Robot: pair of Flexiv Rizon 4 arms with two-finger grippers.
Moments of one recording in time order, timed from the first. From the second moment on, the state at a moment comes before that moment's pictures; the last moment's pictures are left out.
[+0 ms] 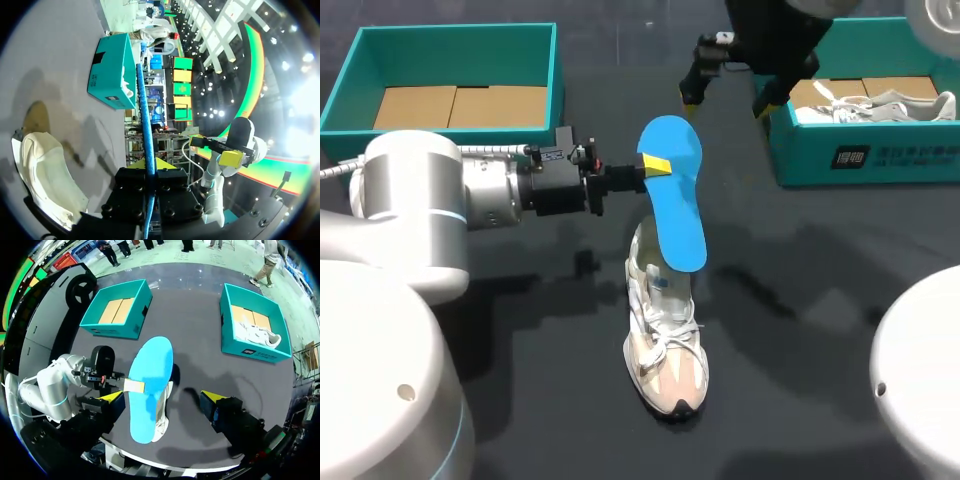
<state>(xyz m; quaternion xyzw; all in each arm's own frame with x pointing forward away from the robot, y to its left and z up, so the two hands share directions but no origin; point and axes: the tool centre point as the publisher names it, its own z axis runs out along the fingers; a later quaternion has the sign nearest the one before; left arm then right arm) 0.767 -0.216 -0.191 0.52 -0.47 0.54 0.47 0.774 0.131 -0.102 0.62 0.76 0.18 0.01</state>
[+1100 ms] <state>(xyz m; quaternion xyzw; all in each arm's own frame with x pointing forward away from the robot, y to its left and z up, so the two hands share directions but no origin) 0.767 -0.215 -0.191 0.52 -0.47 0.54 0.47 0.775 0.125 -0.093 0.69 0.71 0.08 0.09</state>
